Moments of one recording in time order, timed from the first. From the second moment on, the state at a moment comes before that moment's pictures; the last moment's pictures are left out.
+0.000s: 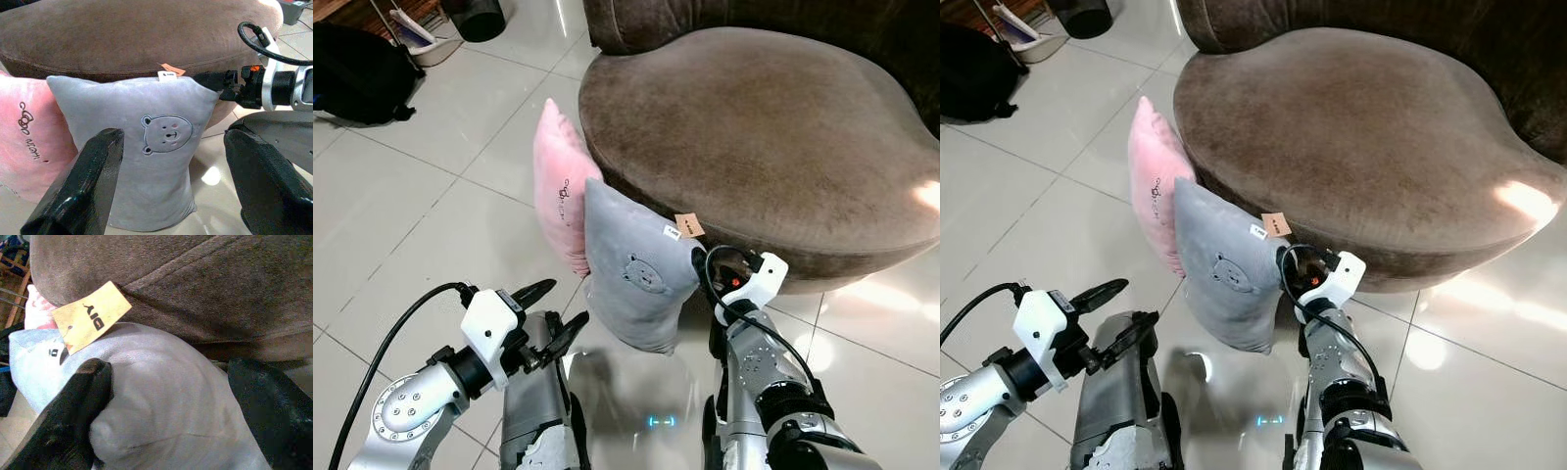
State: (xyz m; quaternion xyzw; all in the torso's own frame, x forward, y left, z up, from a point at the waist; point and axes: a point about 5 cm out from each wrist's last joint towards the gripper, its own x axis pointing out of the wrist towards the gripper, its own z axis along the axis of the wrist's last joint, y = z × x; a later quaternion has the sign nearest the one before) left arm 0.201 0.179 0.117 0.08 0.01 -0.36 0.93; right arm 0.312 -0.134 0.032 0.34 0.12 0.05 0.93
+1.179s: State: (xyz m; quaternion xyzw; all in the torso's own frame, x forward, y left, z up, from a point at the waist) left arm 0.199 0.035 0.159 0.05 -0.02 -0.40 0.91; right arm 0.311 -0.132 0.031 0.35 0.11 0.06 0.93
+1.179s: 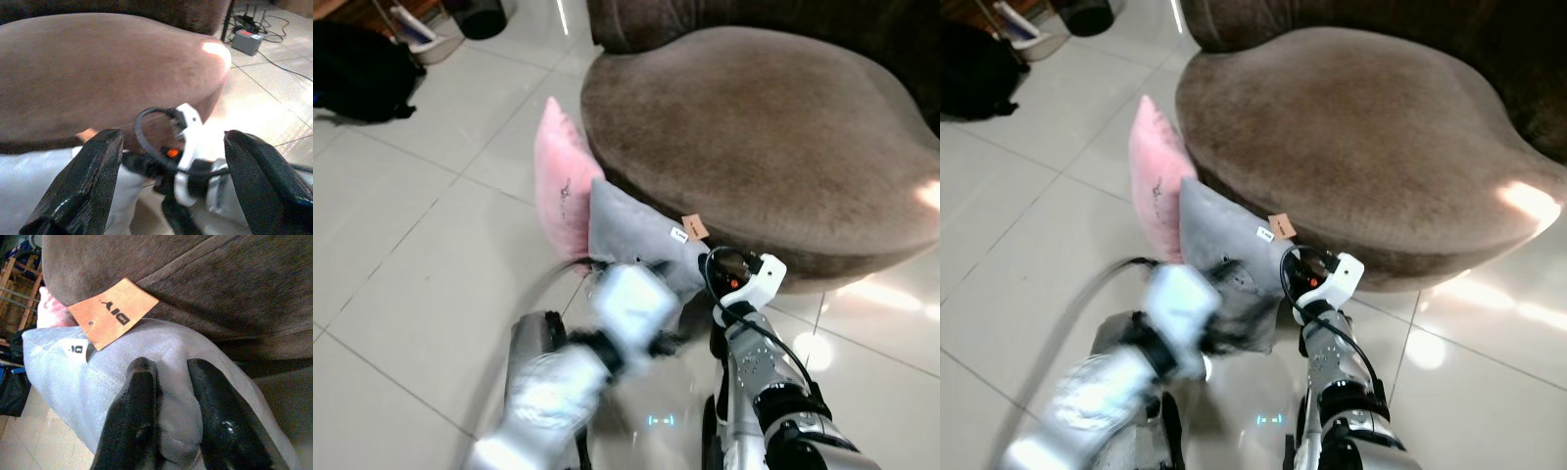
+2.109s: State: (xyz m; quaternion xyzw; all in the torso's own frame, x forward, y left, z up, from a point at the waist) left arm 0.239 0.065 0.156 0.08 -0.01 -0.26 0.96; right arm 0.323 -0.124 0.041 0.34 0.11 0.10 0.93
